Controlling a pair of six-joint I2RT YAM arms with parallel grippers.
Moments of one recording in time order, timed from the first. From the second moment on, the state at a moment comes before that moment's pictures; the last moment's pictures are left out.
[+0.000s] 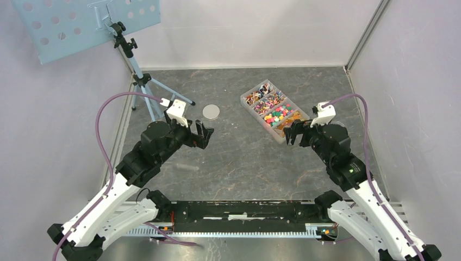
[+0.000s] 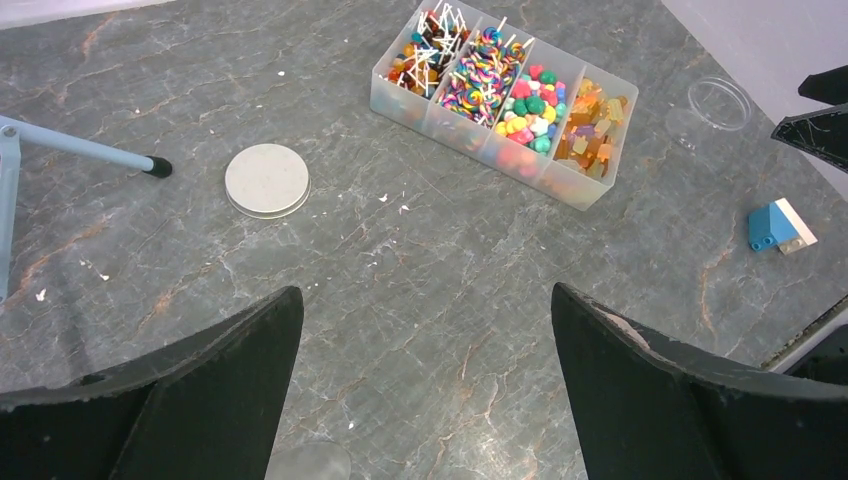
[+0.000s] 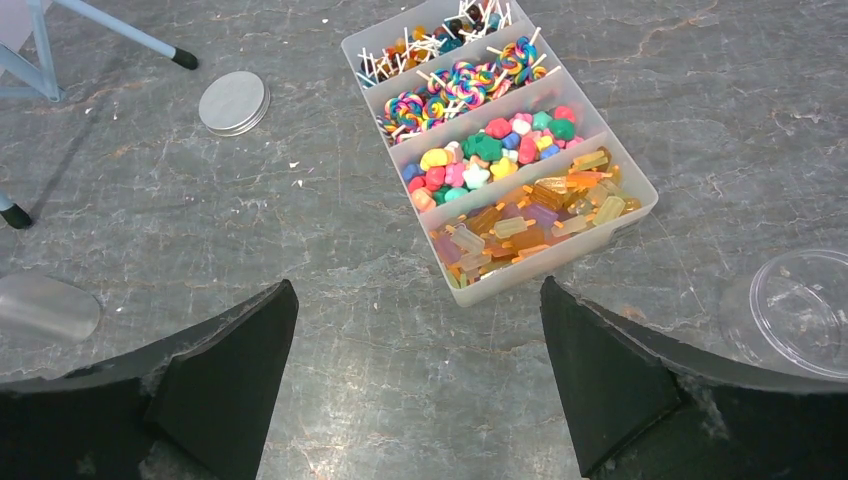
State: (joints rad) left arm -0.69 0.73 0.87 -0.39 -0.15 -0.22; right arm 0.46 0.65 0.71 -0.36 0.14 0.23
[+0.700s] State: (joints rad) left arm -0.69 0.53 0.79 -0.47 -0.20 -0.17; right arm 0.46 0.82 0.71 -0.34 0.59 0.14
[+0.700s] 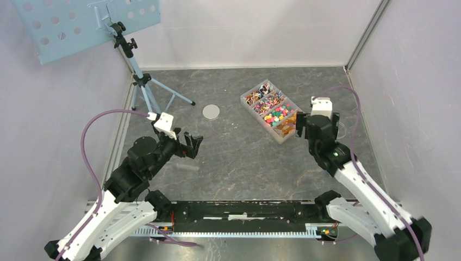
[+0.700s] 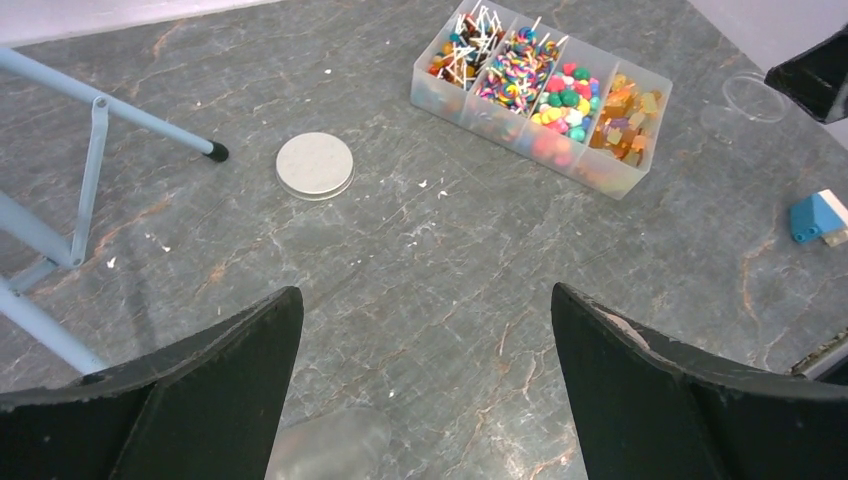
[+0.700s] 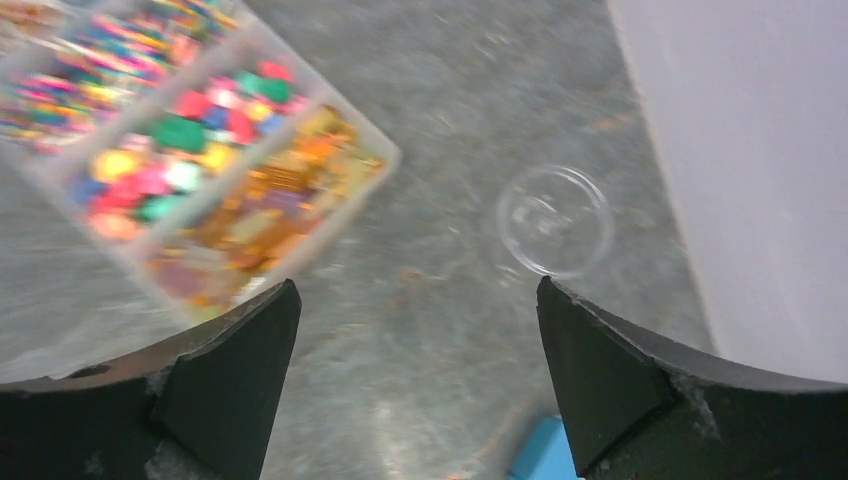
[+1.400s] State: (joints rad) left arm -0.69 0.52 0.76 -0.48 -0.21 -0.17; right arm -0.05 1.47 0.99 -0.36 0.53 0.07
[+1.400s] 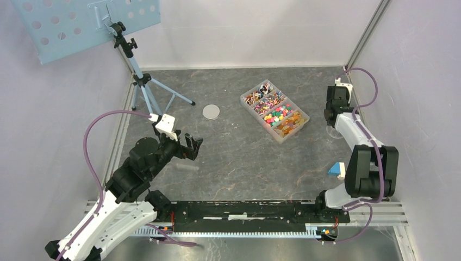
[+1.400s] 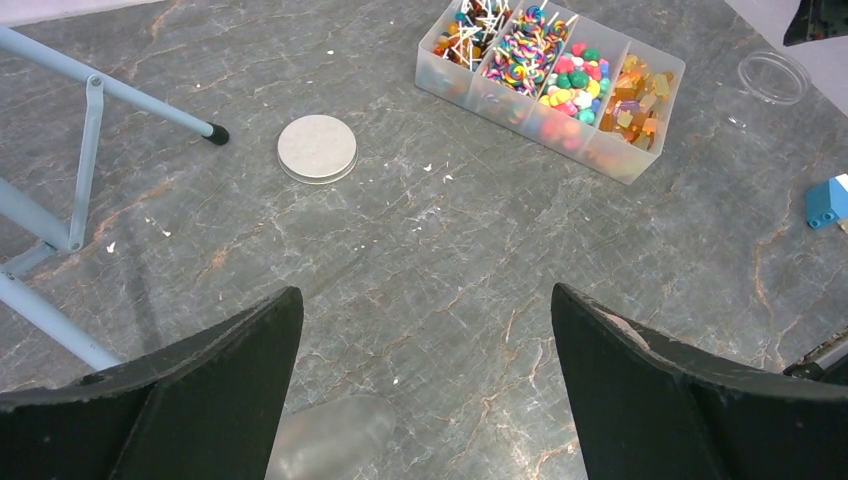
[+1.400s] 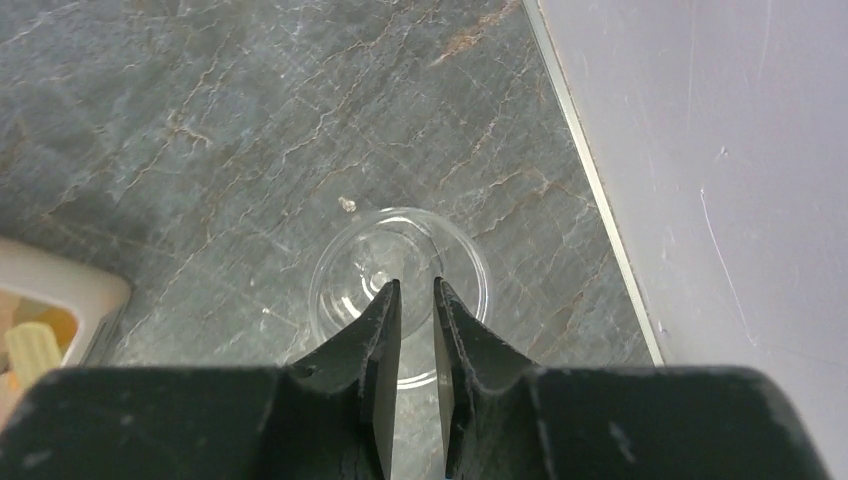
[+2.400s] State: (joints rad) left arm -0.69 0.51 0.75 -0.48 -0.21 -0.17; right arm -0.11 1.46 0.80 -0.36 0.17 0.04
